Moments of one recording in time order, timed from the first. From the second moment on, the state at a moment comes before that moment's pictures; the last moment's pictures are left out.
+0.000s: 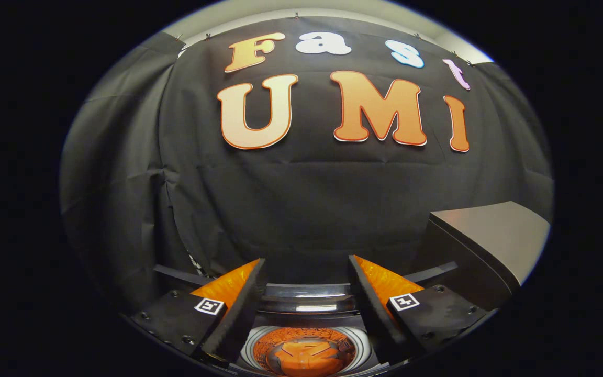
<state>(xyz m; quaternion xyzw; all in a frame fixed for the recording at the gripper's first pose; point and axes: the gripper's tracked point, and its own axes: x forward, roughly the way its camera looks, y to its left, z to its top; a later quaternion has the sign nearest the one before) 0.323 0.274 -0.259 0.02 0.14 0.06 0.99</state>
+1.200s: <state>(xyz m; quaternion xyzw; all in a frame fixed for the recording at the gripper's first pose) 0.276 0.279 -0.311 0.01 0.21 0.07 0.98</state>
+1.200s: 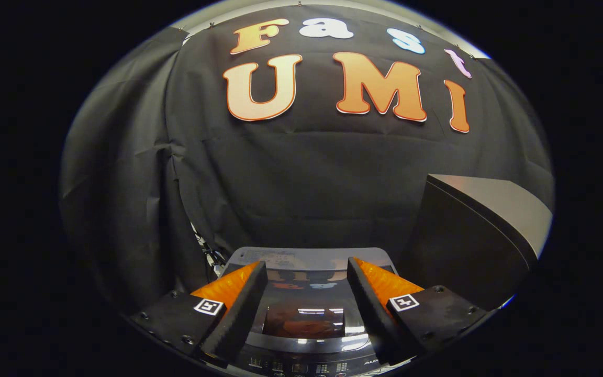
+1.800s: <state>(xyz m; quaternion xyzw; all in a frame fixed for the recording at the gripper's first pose) 0.266 0.236 -0.184 0.01 0.14 0.06 0.99</state>
